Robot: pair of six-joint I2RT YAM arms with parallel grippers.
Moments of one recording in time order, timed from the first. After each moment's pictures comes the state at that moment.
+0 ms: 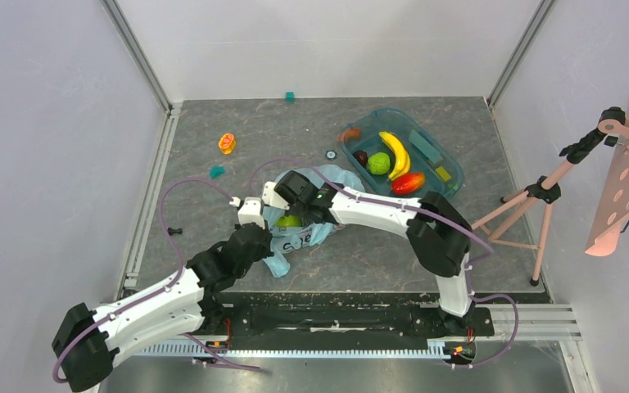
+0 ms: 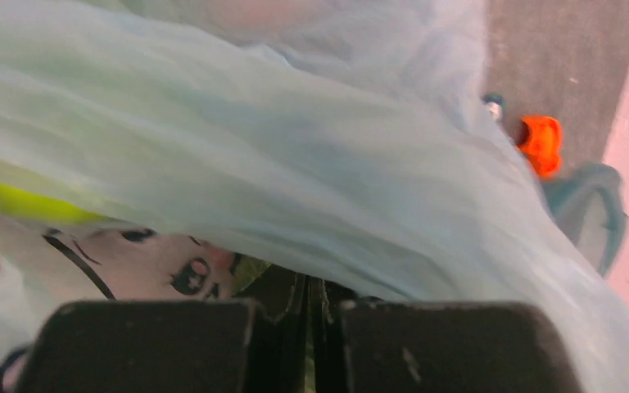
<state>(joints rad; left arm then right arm) -0.84 0.77 0.35 -0.23 -0.48 -0.56 1.00 2.00 1.49 -0.48 0.38 -0.54</state>
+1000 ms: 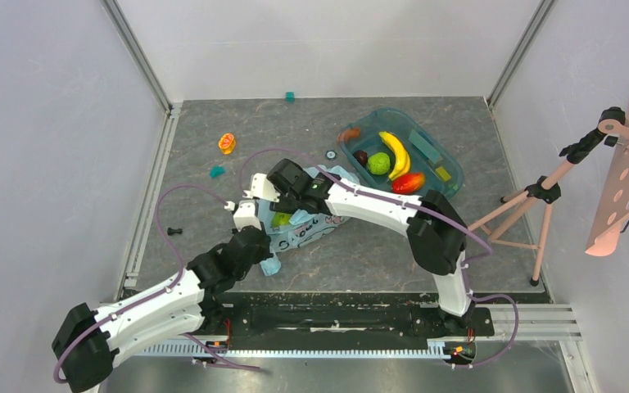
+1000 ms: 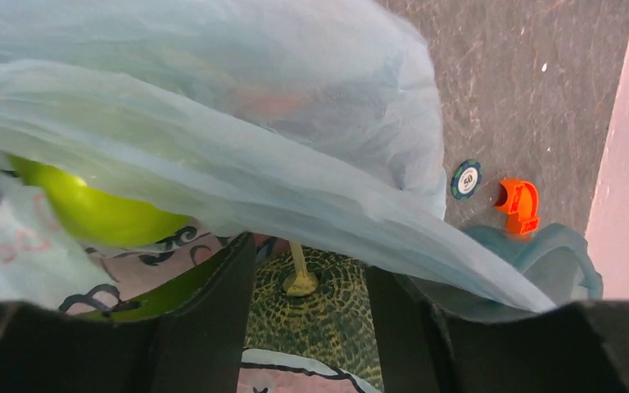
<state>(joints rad) -0.83 0.76 0.32 -0.24 -0.51 -0.67 1.00 1.98 1.63 -0.54 0.25 -0.56</state>
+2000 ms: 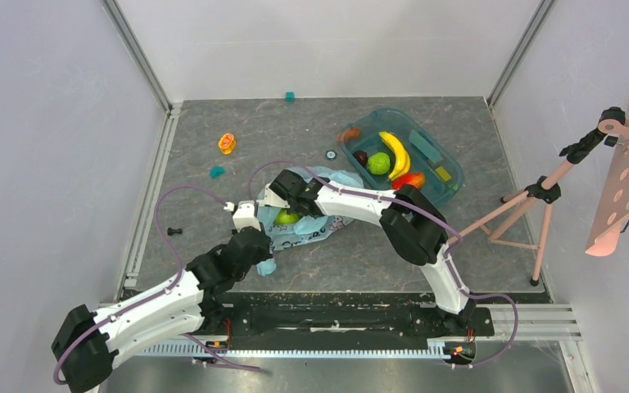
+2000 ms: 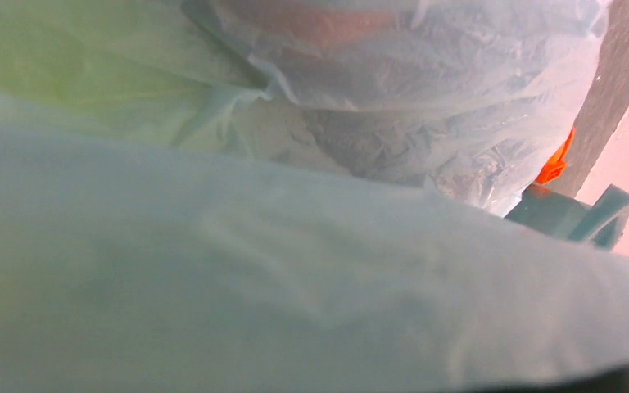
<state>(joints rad) -0.84 0.74 0.31 -0.23 -0.50 -0.67 0.97 2.16 1.64 -0.59 0.45 -0.62</state>
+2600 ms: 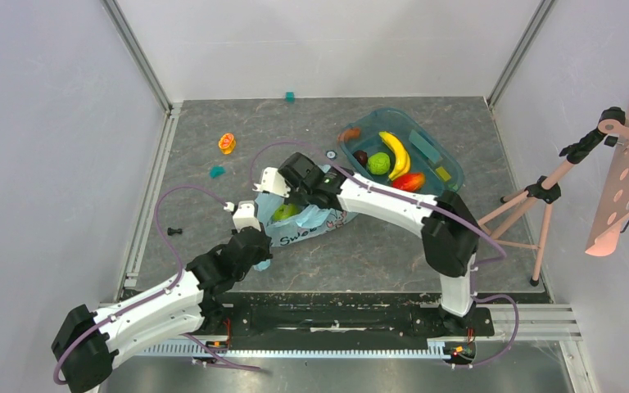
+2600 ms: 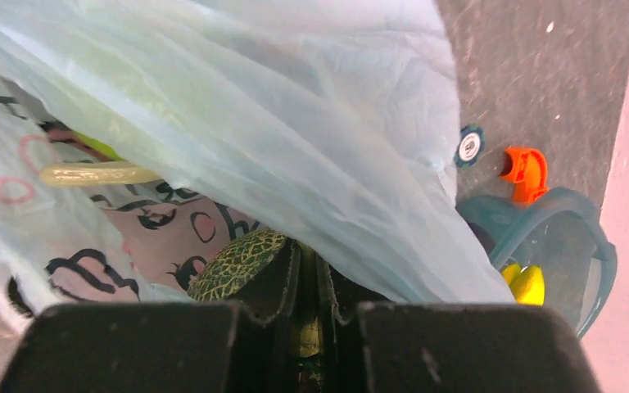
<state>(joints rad) -0.84 0.74 0.31 -0.23 -0.50 -0.67 0.96 1.95 1.59 -0.59 0.26 -0.56</state>
